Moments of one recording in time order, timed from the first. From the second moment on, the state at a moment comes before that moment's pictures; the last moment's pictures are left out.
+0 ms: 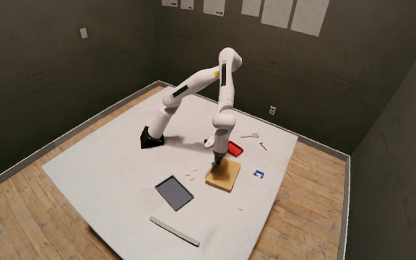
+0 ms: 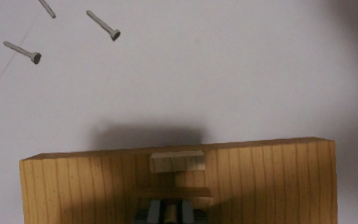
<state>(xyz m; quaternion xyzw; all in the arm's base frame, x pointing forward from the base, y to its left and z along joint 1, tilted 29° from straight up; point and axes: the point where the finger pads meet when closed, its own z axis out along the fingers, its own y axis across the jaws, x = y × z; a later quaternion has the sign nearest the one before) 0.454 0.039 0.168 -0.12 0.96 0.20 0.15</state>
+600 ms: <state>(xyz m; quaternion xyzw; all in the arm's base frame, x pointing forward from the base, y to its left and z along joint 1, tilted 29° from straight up) 0.454 0.038 0.169 -0.12 0.96 0.20 0.16</state>
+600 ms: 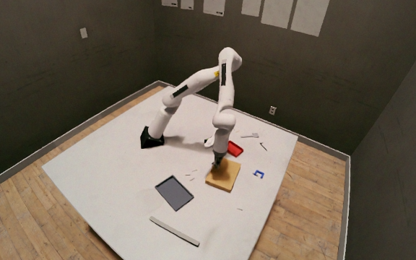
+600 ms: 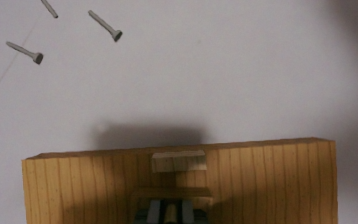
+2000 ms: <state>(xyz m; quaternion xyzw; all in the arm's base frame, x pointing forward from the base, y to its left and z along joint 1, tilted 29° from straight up) 0.453 0.037 0.170 -0.12 0.96 0.20 0.16</state>
